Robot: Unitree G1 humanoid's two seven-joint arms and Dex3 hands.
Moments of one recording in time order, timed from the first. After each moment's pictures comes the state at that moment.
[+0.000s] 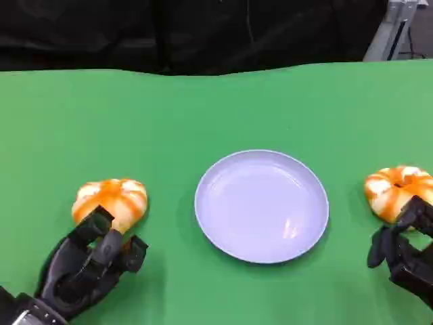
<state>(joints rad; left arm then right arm) -0.26 0.07 0.35 0.76 -0.66 0.21 -0.97 0.01 0.00 -0.25 0.24 0.47 -0.06 0.45</state>
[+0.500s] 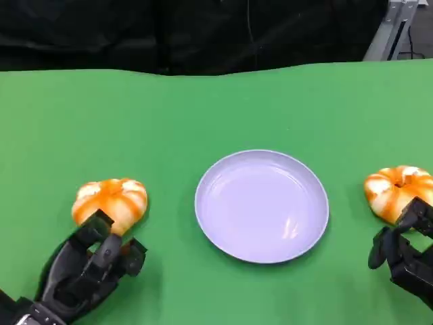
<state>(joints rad) -0.27 0.07 0.36 0.81 -0.64 0.16 -0.99 0.01 0.00 -0.26 0.26 0.47 -0.07 0.45</state>
